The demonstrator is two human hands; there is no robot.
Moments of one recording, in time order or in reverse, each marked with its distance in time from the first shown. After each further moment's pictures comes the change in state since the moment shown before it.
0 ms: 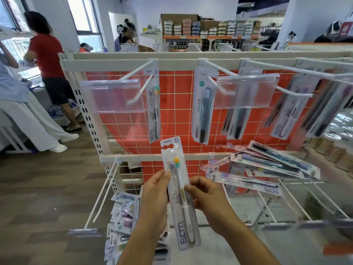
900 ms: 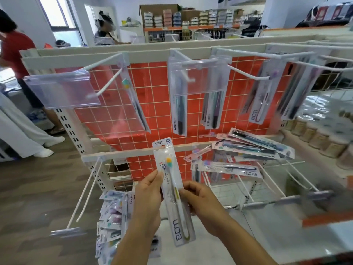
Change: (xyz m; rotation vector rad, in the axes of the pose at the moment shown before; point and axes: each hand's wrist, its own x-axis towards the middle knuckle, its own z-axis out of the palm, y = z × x) left_hand -0.014 -0.025 0.024 0.009 -0.038 -0.003; right_hand -0.031 0.016 -0.027 -0.016 -0.027 0.090
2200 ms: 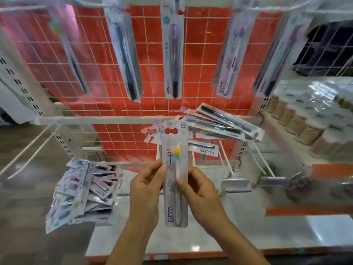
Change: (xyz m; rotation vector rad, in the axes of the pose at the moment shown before) left_hand -0.042 -0.129 0.129 -0.015 0.063 0.153; right_hand -0.056 0.049 -0.156 -0.120 0.035 -0.242
